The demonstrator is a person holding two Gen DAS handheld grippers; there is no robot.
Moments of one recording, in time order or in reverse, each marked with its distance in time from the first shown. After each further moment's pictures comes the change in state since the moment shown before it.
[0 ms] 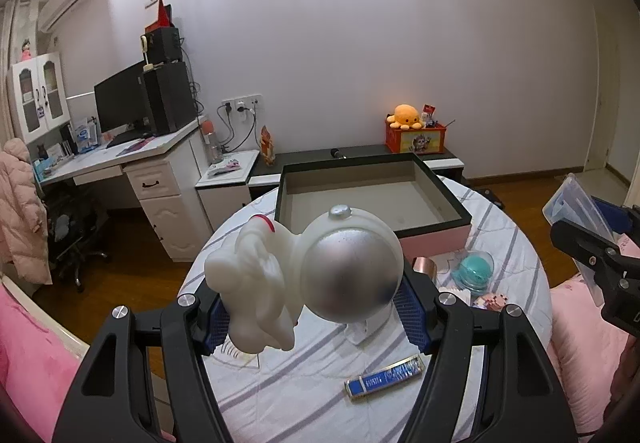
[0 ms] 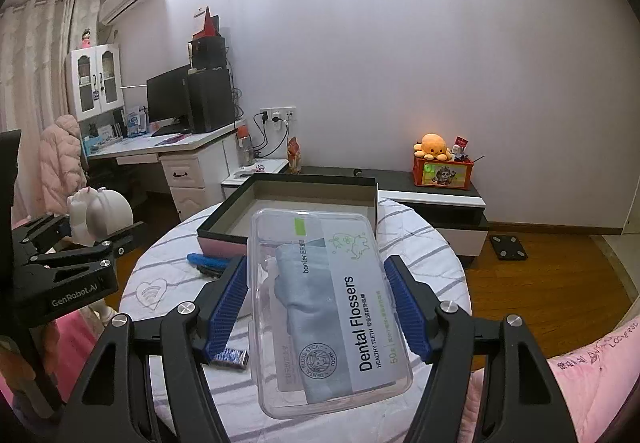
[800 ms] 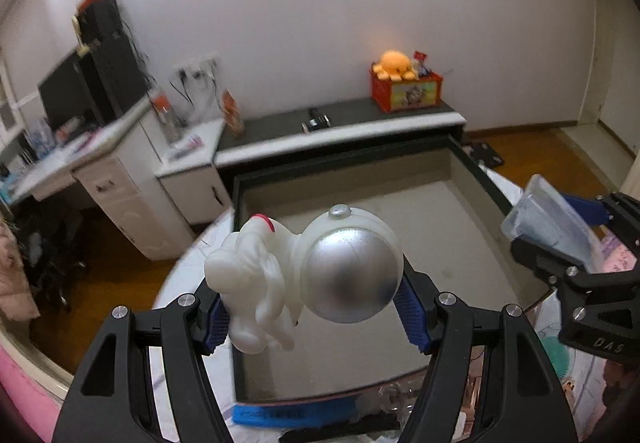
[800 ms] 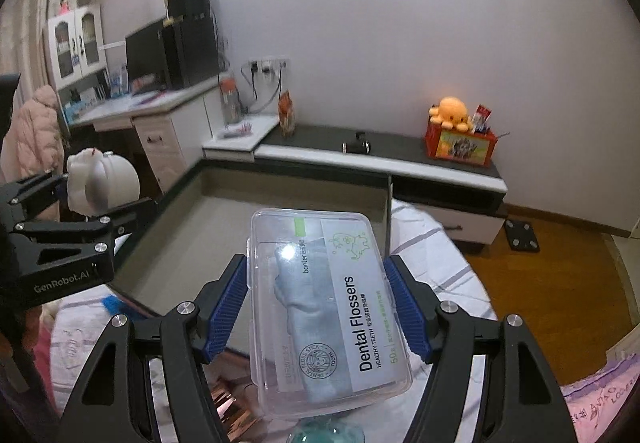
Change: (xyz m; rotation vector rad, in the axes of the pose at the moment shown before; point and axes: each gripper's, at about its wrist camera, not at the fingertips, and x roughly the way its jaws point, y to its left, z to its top) left arm 0.219 -0.004 0.082 0.089 0.229 -0.086; right arm 0.207 -0.033 0.056 -0.036 0.216 0.010
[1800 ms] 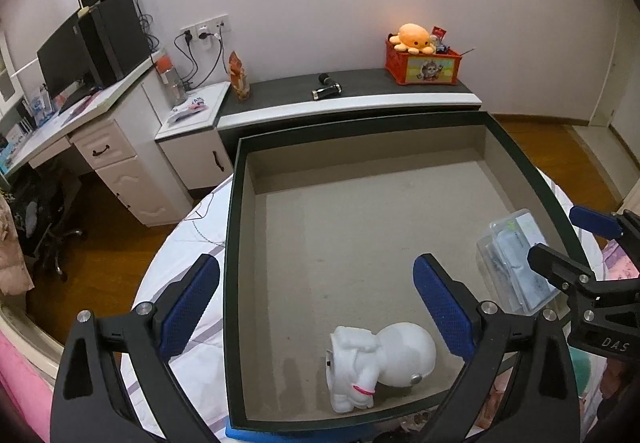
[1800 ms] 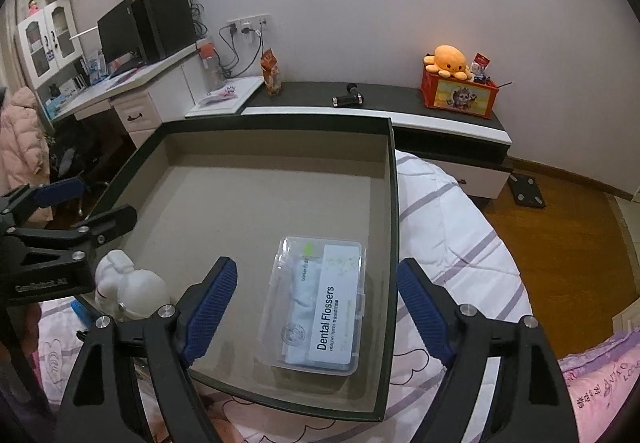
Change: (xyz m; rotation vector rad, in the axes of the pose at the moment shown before) left arm 0.041 0.016 -0.003 -0.053 0.093 0.020; right arm 0.054 -0.017 0.004 0.083 0.149 -0.011
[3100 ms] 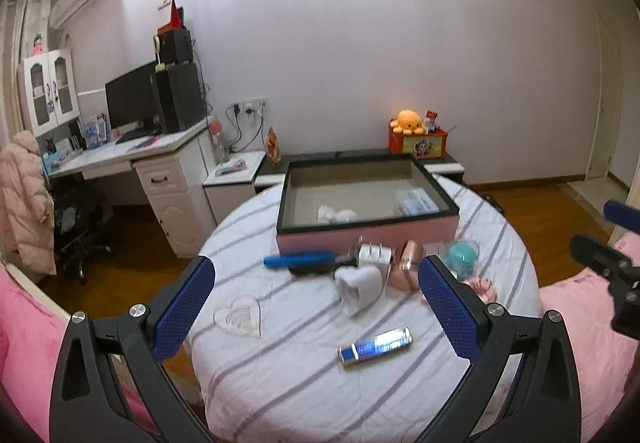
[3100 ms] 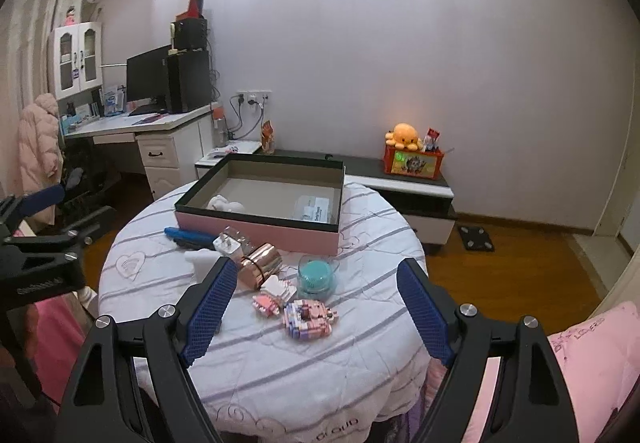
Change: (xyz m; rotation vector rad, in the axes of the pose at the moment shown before) left arm -0.255 -0.033 -0.186 -0.073 -0.337 0.070; right arm -0.265 0.043 -0.167 -0.070 -0.312 -0.110
